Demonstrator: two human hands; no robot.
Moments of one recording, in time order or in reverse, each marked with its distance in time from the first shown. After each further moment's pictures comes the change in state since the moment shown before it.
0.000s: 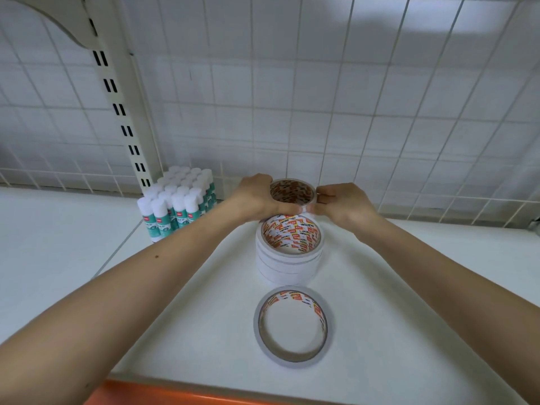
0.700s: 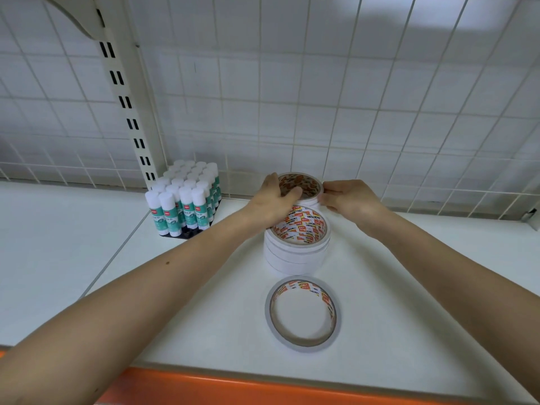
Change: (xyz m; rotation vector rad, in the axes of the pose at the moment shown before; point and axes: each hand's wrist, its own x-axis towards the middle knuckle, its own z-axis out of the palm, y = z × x) left_hand -0.021 0.004 0.018 -0.429 -0.022 -0.026; right_hand -0.004 0.003 0.003 0.181 -0.001 0.086
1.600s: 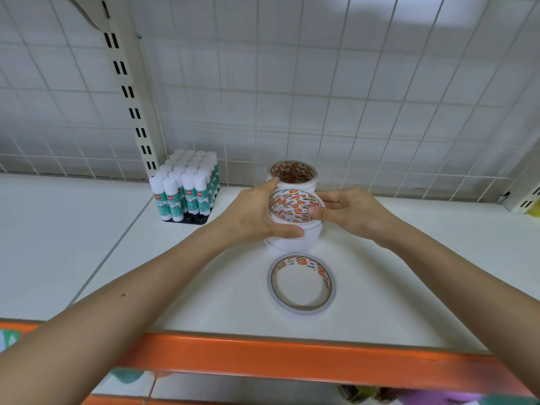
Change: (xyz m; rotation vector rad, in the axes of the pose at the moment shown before) left_hand -0.069 -0.009 -0.021 0.290 -0.075 0.263; right_hand -0.073 -0.010 -0.006 -0.011 -0.239 -0.059
